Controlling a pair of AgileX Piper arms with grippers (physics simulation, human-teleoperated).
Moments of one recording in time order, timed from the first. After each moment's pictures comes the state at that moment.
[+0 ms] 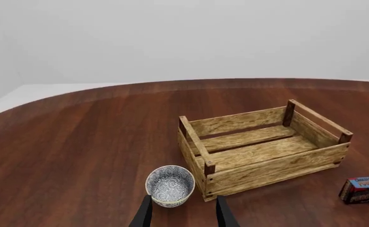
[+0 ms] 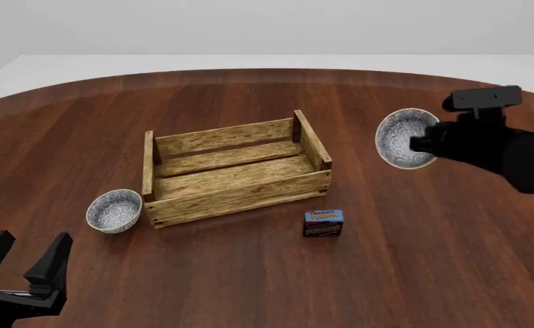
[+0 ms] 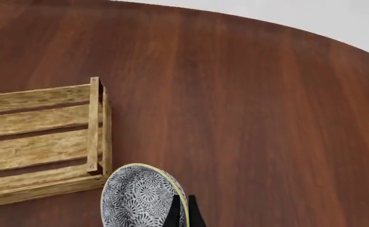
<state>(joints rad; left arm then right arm) -0.05 0.26 0.00 -0.19 0.00 0.04 1.36 -0.89 0.11 -0.04</state>
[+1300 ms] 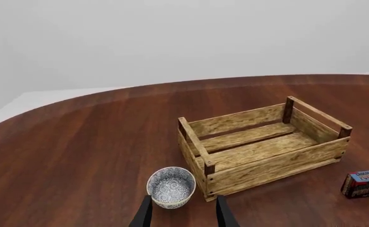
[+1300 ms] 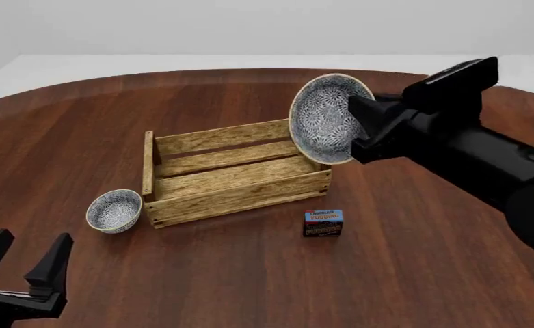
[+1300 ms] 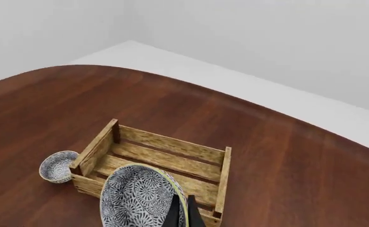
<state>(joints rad) -0.06 0.24 -0.01 -0.16 0.04 0.52 1.08 -0.82 -0.05 -0.05</state>
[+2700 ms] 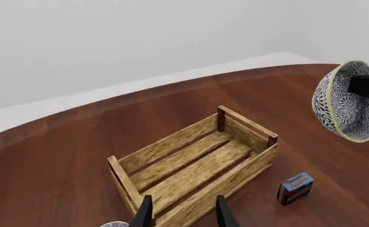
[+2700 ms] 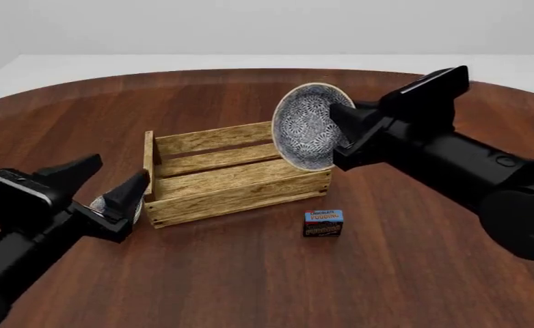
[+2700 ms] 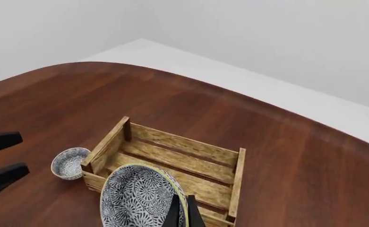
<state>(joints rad) -0.37 0.84 -0.34 -0.37 0.06 0.57 1.13 -0.82 -0.10 -0.04</state>
